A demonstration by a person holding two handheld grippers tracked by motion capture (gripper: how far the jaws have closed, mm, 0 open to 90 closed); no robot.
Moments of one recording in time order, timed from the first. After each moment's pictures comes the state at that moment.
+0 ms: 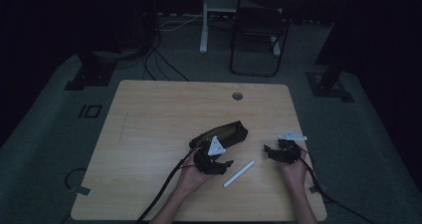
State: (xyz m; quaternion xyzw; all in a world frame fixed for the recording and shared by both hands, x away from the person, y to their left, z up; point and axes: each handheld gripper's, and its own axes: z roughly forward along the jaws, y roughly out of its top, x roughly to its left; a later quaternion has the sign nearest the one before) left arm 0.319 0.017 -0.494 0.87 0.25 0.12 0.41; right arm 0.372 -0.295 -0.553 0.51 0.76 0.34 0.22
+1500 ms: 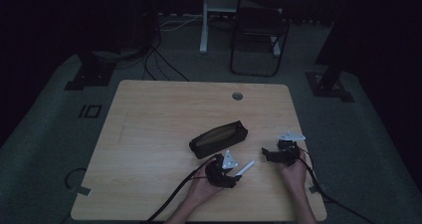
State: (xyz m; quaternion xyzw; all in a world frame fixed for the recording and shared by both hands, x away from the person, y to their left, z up) left arm 0.302 -0.017 -0.536 0.89 0.24 0.09 0.38; right arm 0.372 -0.294 -0.554 0.49 0.78 0.34 0.21
